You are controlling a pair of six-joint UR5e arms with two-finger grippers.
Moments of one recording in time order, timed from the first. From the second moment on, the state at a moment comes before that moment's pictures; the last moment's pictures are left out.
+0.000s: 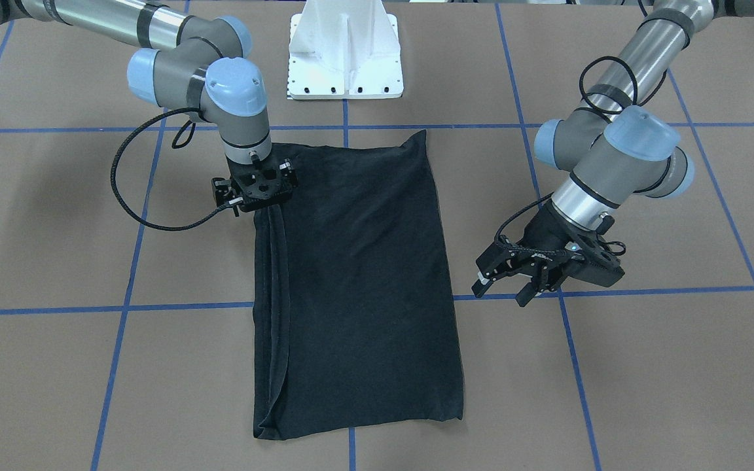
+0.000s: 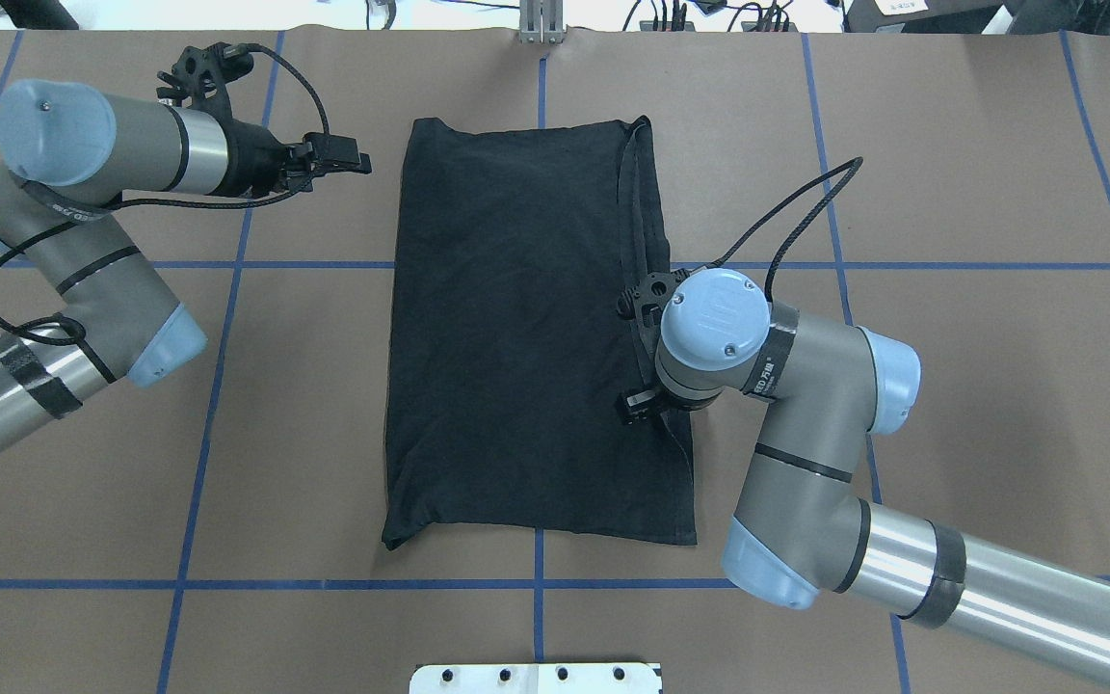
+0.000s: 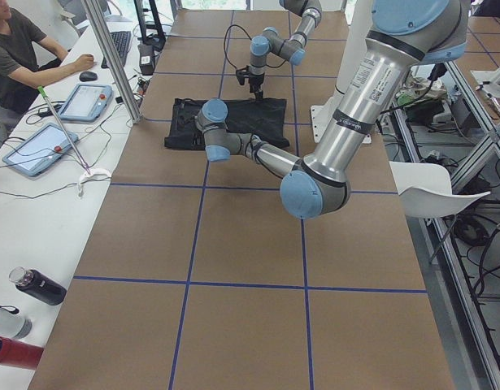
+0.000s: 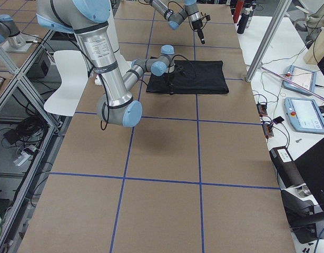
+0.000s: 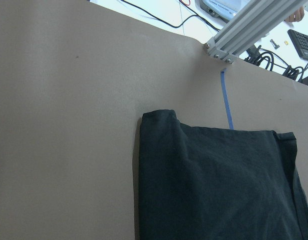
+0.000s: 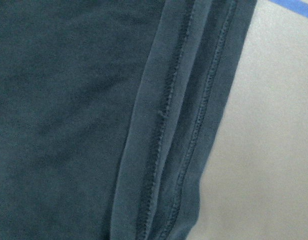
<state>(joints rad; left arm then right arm) -0.85 -2.08 -1.37 -2.59 -1.94 -1.30 0.49 -1.07 1.72 -1.54 1.81 0.84</state>
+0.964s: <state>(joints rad) -0.85 -2.08 -1.37 -2.59 -1.94 -1.30 0.51 -1.11 1.72 -1.54 1.84 0.84</state>
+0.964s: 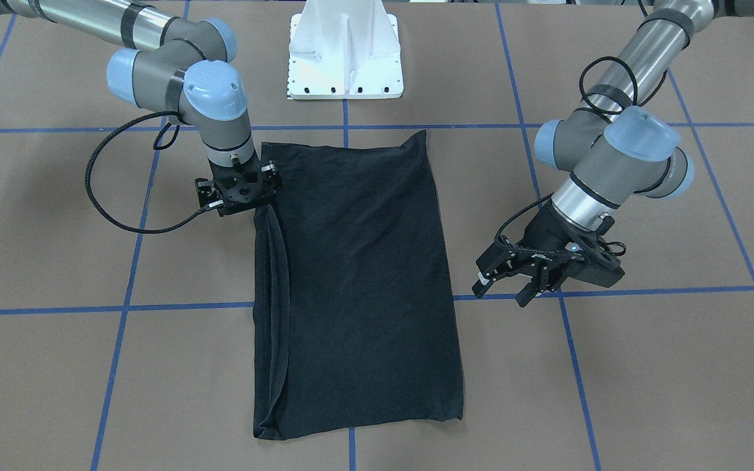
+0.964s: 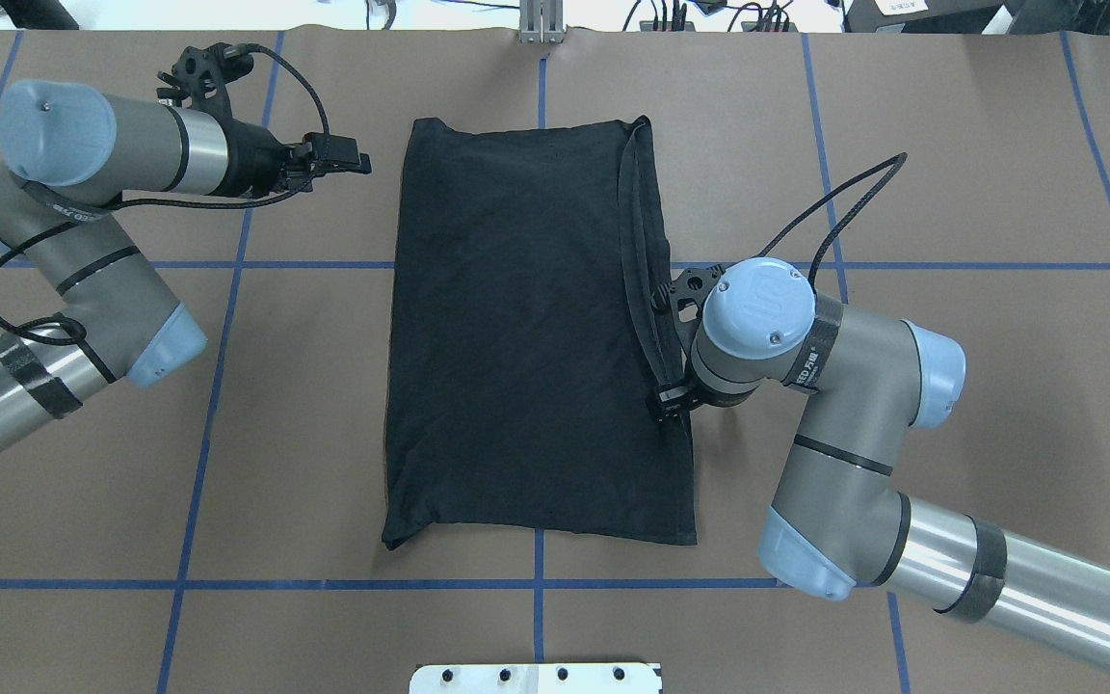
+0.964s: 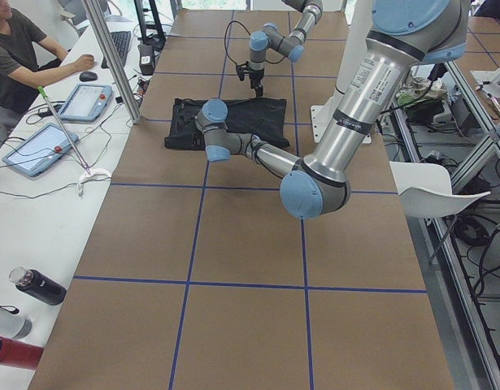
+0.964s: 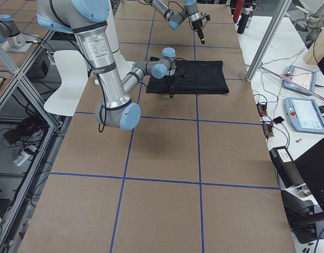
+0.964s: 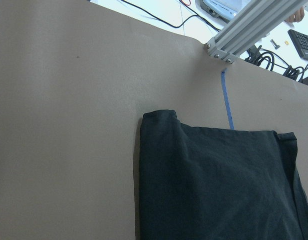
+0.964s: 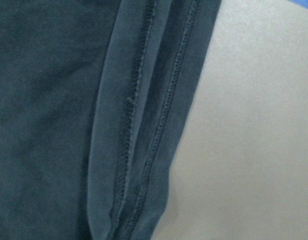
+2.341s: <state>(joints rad) -0.85 -2.08 -1.37 -2.59 -1.94 -1.30 0.61 -0.98 1.64 -1.53 1.89 0.82</state>
